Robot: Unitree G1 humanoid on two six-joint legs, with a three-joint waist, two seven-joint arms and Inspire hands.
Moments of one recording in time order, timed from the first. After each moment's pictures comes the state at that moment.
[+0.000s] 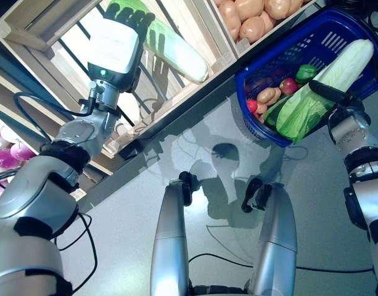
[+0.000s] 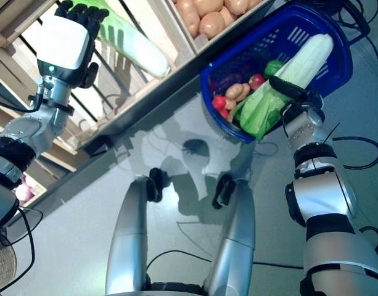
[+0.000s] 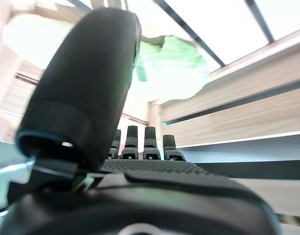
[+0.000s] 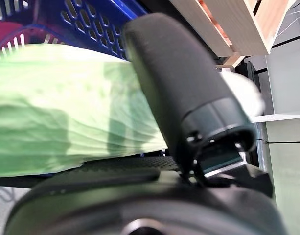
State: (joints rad) left arm -1.22 0.85 -0.99 0.88 0.55 -0.06 0.76; right arm -1.19 -0.65 0.34 1.29 1.19 0.01 -0.20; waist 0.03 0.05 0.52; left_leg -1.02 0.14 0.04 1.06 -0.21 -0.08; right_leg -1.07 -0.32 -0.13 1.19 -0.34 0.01
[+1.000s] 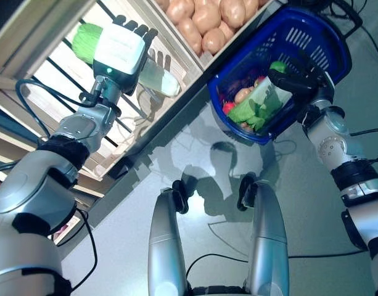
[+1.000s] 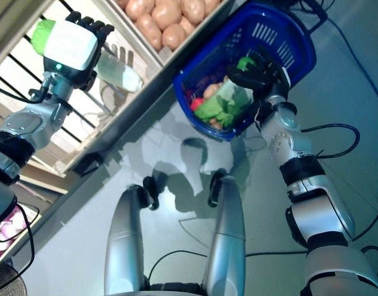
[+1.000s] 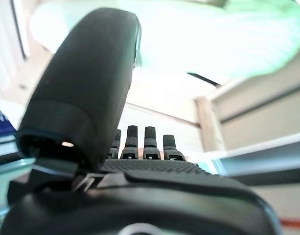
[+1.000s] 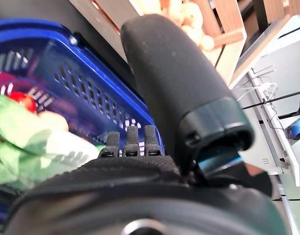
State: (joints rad) left arm -1.25 0.85 -1.02 0.86 0.57 -0.01 0.55; right arm -0.97 -0.67 0.41 0.67 1.11 -0.05 -0.18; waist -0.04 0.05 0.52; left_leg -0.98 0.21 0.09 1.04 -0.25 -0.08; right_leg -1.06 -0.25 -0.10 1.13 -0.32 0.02
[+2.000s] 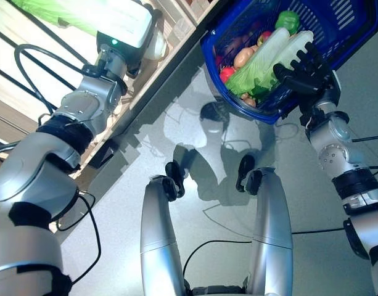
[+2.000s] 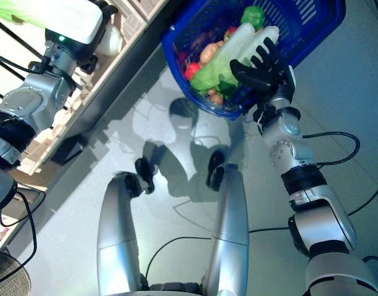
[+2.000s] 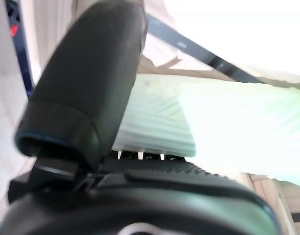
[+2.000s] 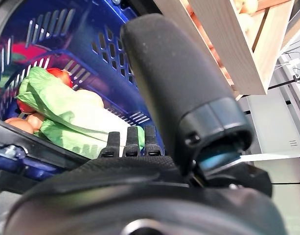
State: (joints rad) left arm -1.39 0.83 -1.00 0.84 0.57 0.05 0.38; right arm -0.91 -0.68 0.35 0.59 1.11 -0.13 -0.19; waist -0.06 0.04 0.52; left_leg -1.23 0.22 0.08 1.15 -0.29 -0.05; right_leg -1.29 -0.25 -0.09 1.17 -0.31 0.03
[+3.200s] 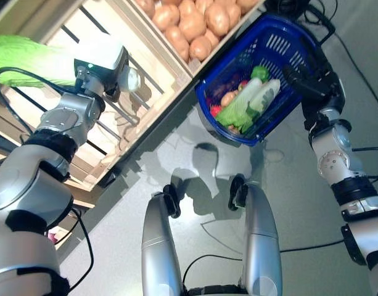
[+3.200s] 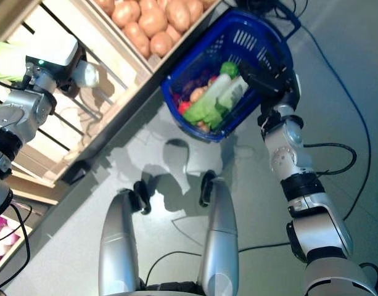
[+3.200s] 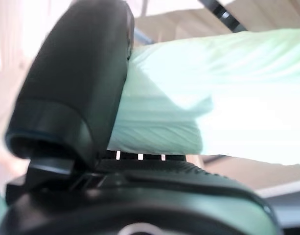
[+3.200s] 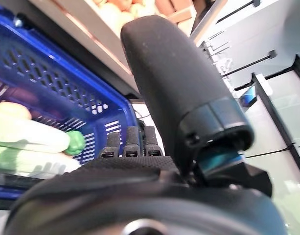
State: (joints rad) left arm -1.21 0.88 -0.91 0.98 0.47 -0.12 0.35; right arm -0.76 -0.64 0.28 0.56 1.15 -0.18 -0.19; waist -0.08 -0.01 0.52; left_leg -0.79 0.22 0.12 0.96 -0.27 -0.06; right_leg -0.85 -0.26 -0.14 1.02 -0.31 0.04
